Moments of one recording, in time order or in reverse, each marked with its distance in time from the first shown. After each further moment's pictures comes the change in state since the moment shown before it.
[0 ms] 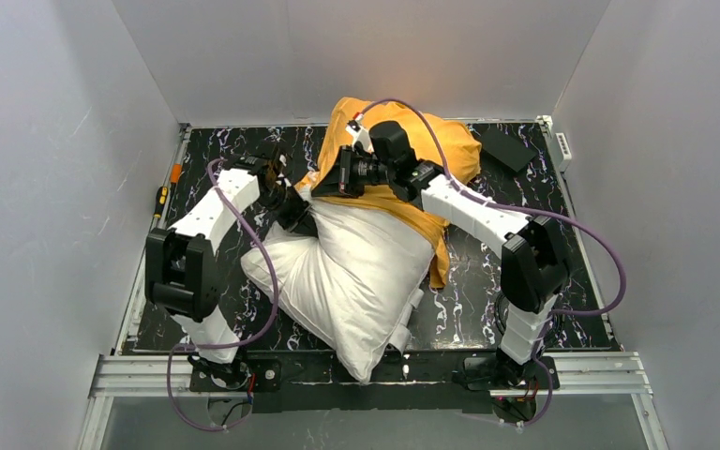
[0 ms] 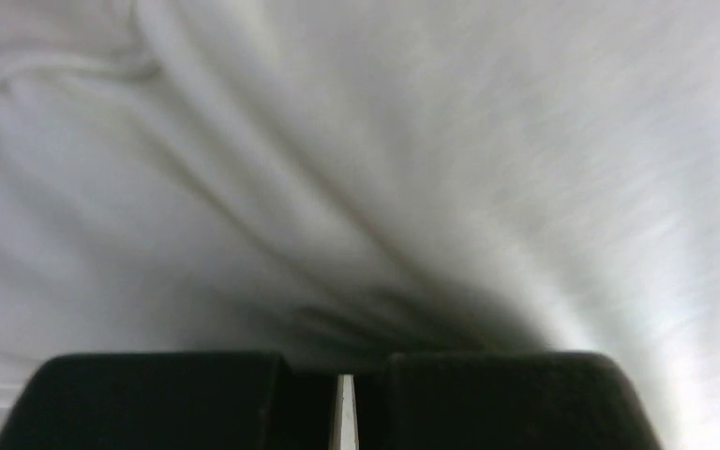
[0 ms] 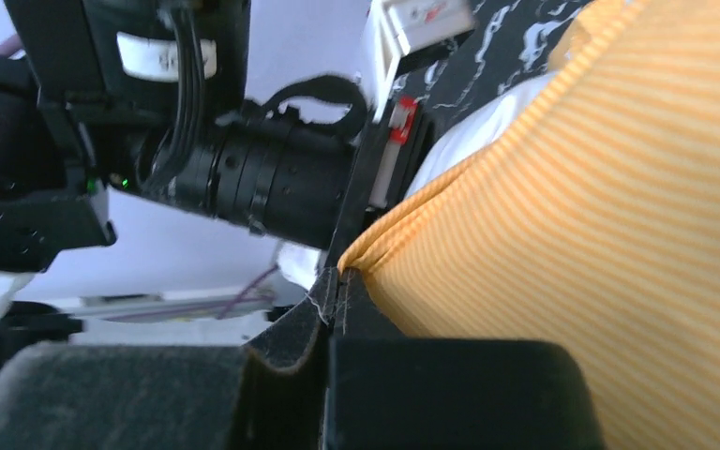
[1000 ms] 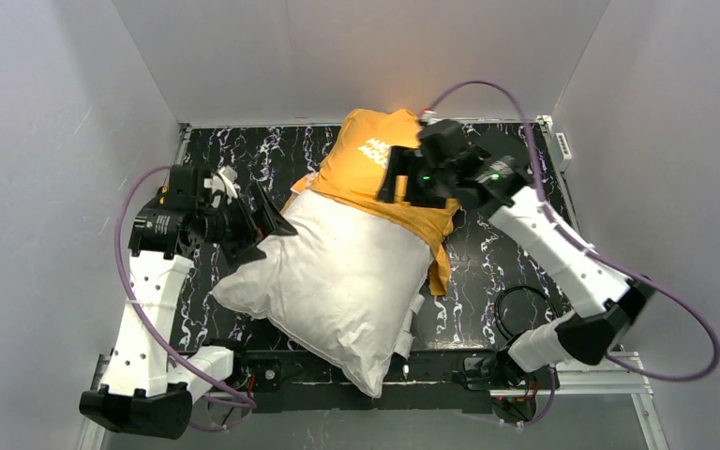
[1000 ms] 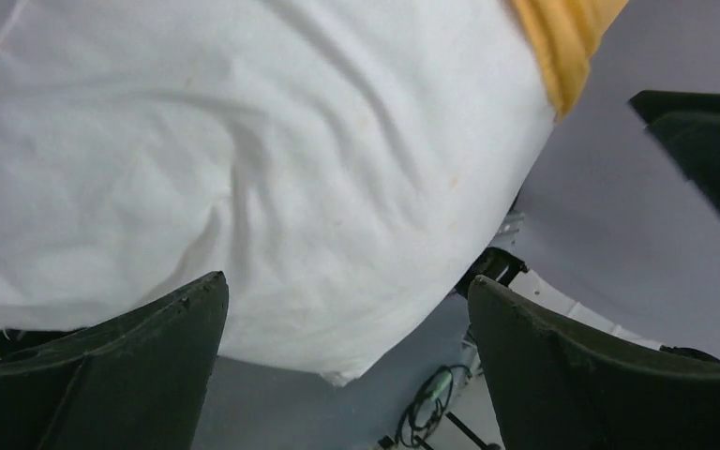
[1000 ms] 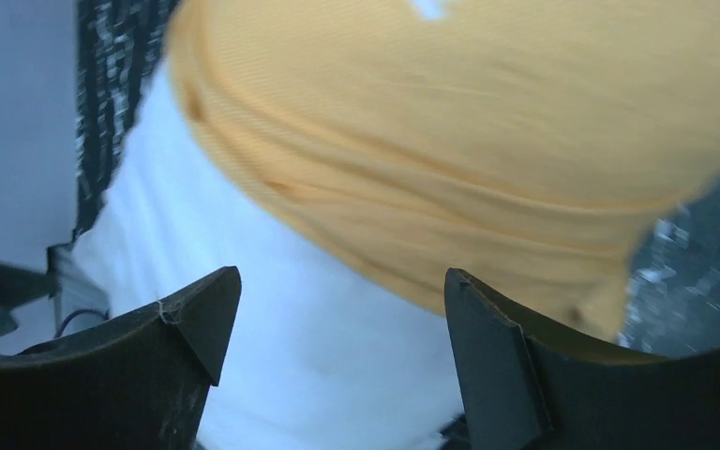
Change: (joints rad) left arm 0.156 -0.601 0.021 -0.199 -0.014 0.276; right arm 0.086 -0.344 0.095 -0.738 0.637 -0.142
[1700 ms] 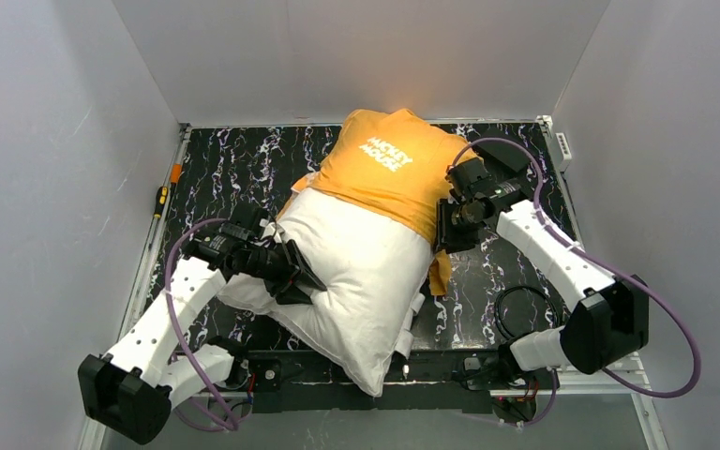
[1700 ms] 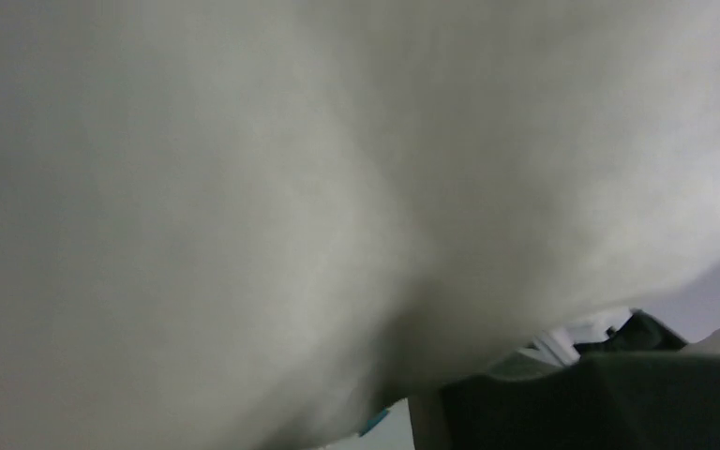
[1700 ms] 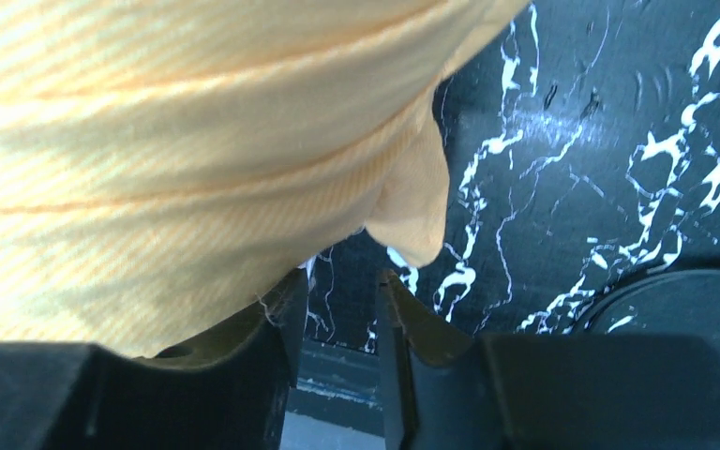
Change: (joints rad) left arm -0.287 -0.058 -0.439 0.119 0.162 -0.381; right arm -0.364 -0.142 -0.529 -0.073 -0.163 -0.216
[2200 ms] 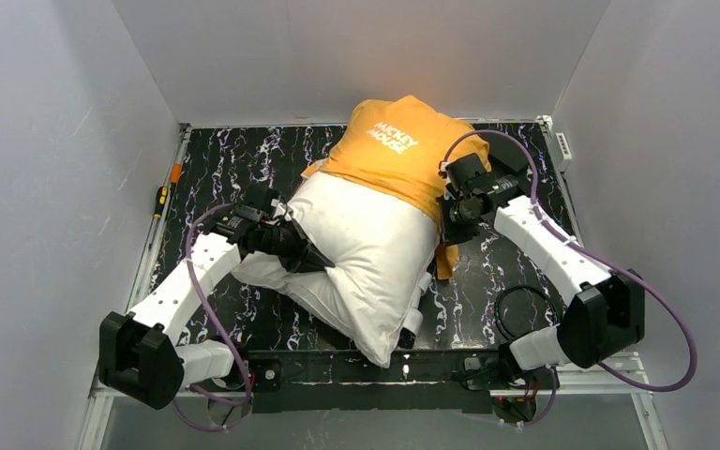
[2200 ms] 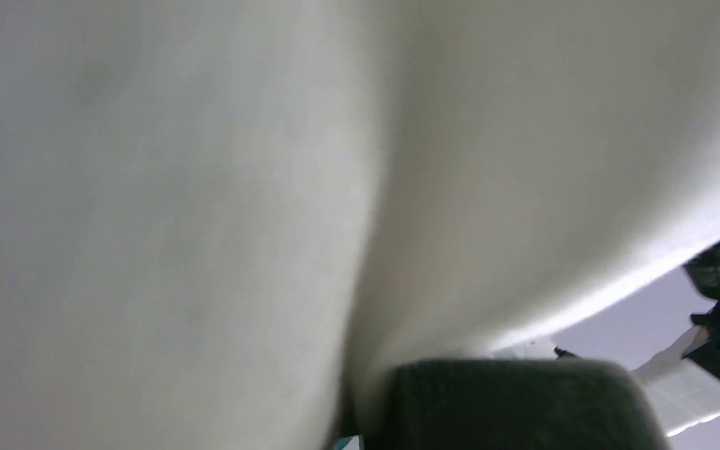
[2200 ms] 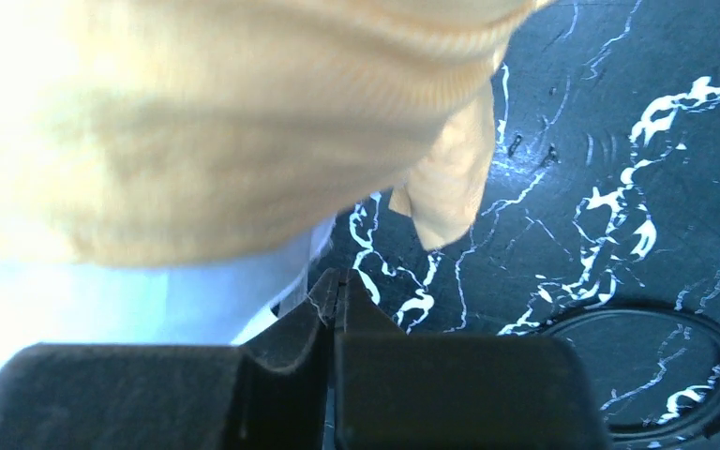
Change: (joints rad) left arm 0.012 0.185 0.012 0.275 -0.007 -0.108; right arm 0.000 0.056 0.030 0.045 0.030 -0.154
